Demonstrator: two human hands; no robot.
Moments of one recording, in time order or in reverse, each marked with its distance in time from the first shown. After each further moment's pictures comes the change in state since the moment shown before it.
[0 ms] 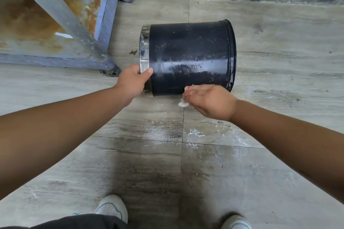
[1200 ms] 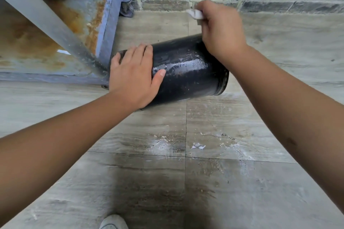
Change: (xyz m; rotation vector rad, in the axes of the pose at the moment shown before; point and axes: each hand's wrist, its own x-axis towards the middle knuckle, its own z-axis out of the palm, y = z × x) left_hand -0.007 0.052 -0.021 0.964 0.276 0.628; right_hand 0.112 0.067 -0.109 -0.051 0.501 0.612
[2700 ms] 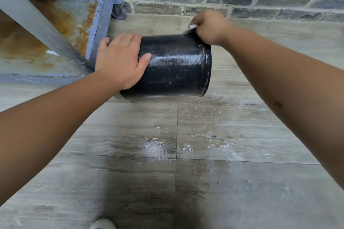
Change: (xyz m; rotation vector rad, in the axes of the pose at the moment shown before) left_hand 0.047 -0.020 0.002 0.023 0.046 0.081; right_hand 0.037 0.019 -0.013 -0.007 -0.529 0.215
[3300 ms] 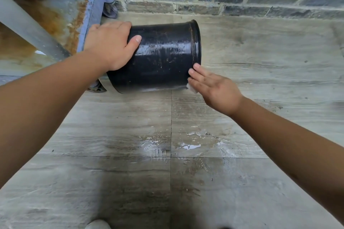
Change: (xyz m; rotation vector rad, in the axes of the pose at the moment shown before) left_hand 0.040 -0.015 0.000 0.003 0.004 0.023; right_hand -0.120 0.084 0.099 -0.353 0.274 -0.654
